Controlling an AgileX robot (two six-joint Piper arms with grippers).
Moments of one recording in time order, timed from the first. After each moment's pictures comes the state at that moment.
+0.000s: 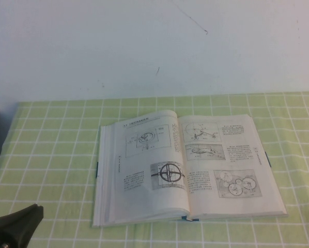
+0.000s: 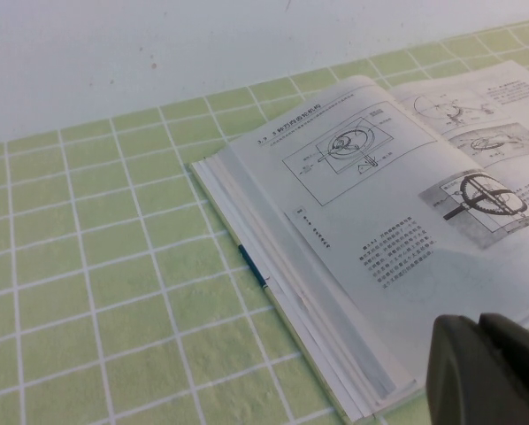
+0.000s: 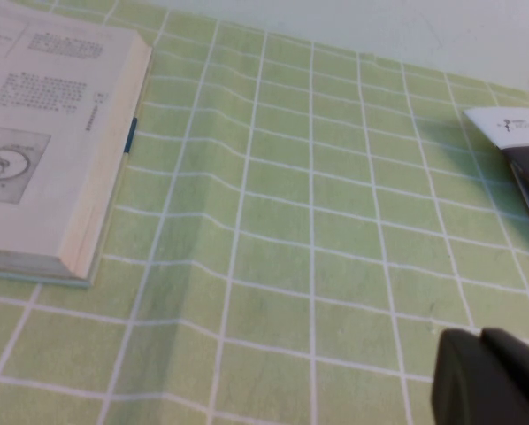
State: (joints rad) right arm -0.09 0.05 0.03 -0.01 0.39 -0.24; left arm -0.80 0.49 -0.25 1.00 0.36 -1.16
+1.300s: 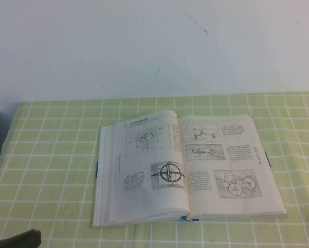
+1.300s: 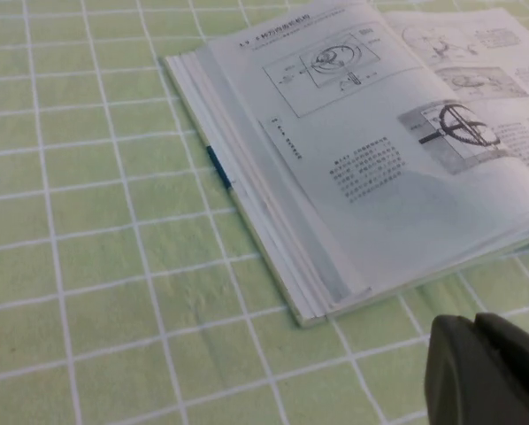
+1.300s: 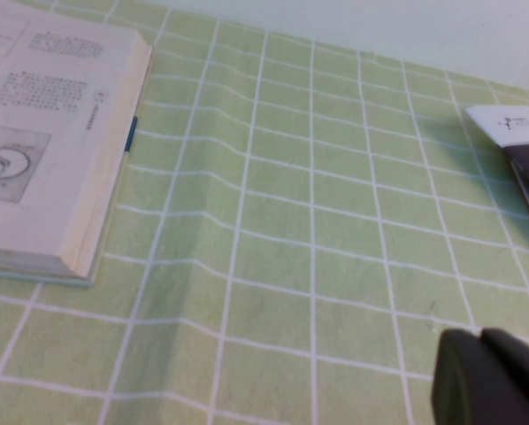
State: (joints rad) right arm -0.09 0.05 0.03 0.00 0.39 -0.24; left arm -0.76 0.42 -0.23 0.56 0.41 -0.88
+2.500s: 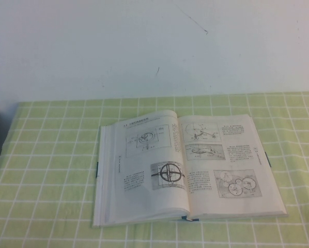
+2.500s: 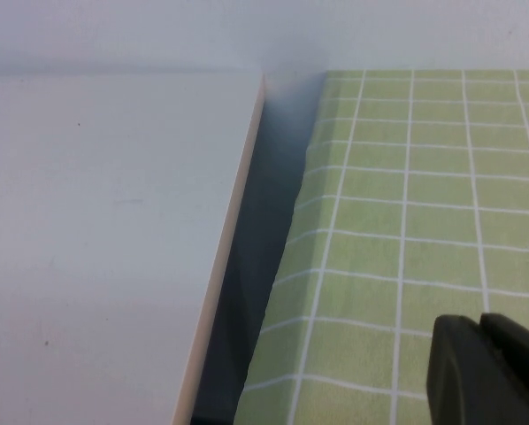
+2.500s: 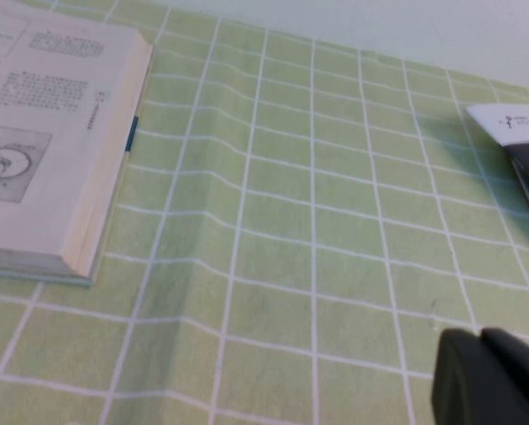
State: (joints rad) right arm -0.09 0.05 0.03 0.00 0.39 -0.23; left arm 0.18 -0.01 0.02 -0.11 0.34 0.11
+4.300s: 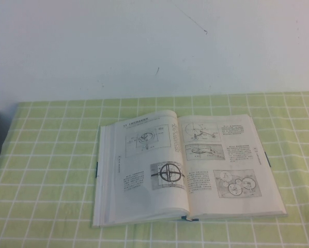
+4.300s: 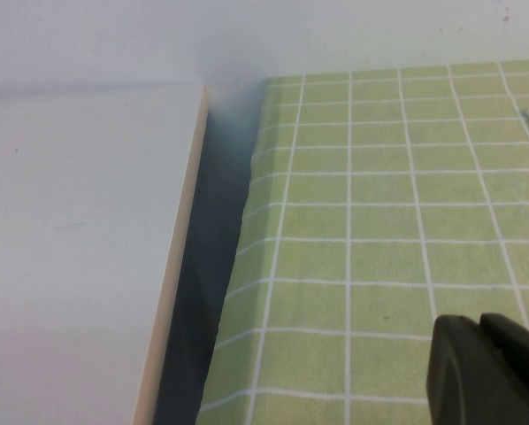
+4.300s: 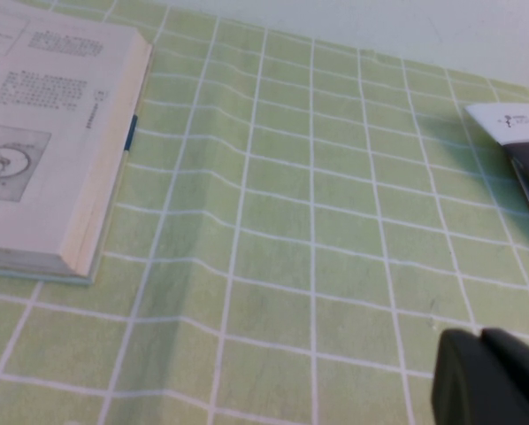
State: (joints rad) right arm -0.09 0.05 0.03 0.00 0.39 -0.23; left arm 0.08 -0.01 0.02 -0.12 0.34 0.14
